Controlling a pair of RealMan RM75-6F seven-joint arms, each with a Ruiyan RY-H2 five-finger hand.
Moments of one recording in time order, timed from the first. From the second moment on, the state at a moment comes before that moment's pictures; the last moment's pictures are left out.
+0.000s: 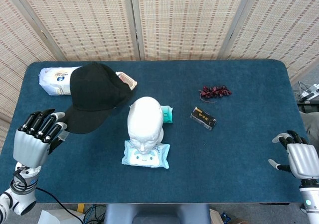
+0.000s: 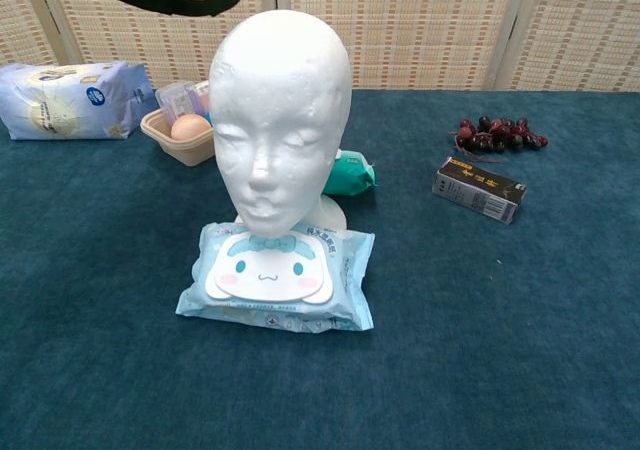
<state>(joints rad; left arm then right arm) -0.48 -1.40 -0.21 -1.25 1.87 1.96 0.21 0.10 -1.03 0.07 -1.72 -1.38 1.39 -0.18</state>
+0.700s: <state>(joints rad) -0.56 -1.49 -0.22 -1.36 1.97 1.88 0.31 0.10 -1.02 0.07 -1.72 -1.37 1.39 -0.17</state>
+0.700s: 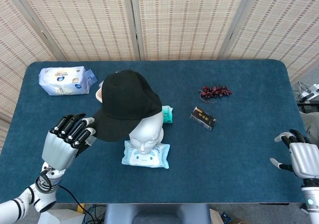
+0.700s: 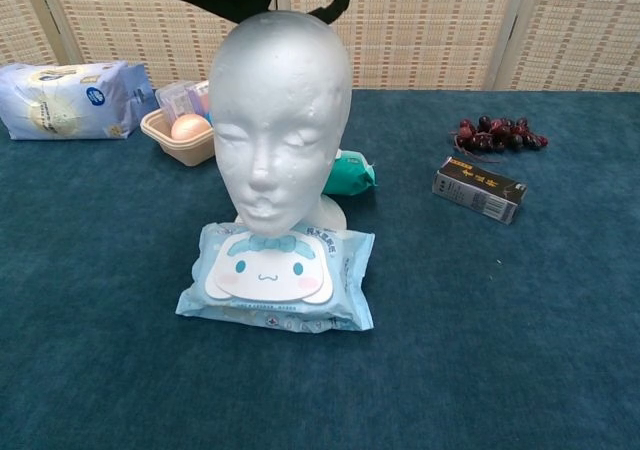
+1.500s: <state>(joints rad) -0.56 -1.58 -0.16 -1.33 2.04 1.84 0.36 0.09 -1.02 0.08 -1.72 -1.35 1.40 -0.17</state>
